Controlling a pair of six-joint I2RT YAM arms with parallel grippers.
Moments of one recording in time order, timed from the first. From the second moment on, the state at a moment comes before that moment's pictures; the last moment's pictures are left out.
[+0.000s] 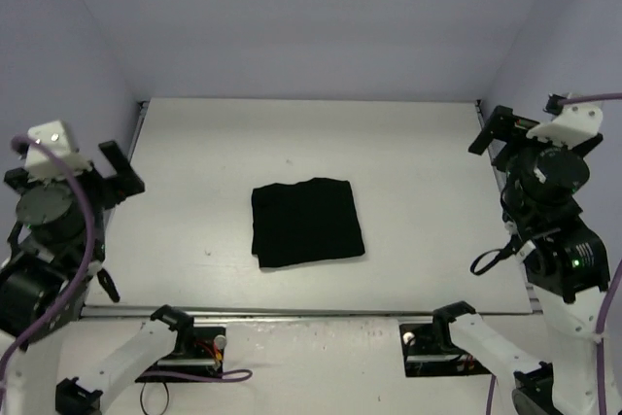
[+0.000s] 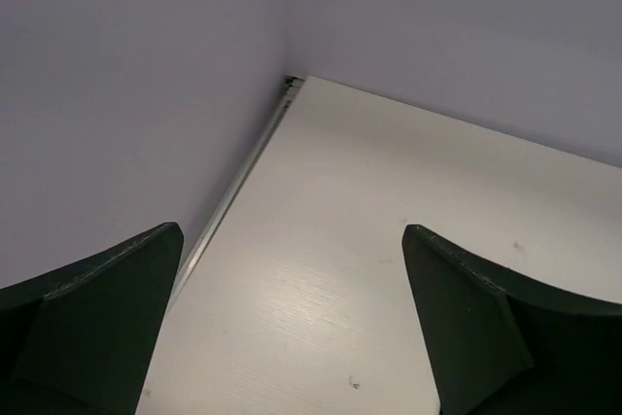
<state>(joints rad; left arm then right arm) -0.41 0.79 1.57 -0.93 -0.71 -0.14 0.30 0.87 1.48 -0.63 0.62 0.07</state>
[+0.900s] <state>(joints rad) -0.41 0.75 1.51 -1.01 -0.84 -0.15 0.32 0.81 1.42 -0.66 0.62 0.06</state>
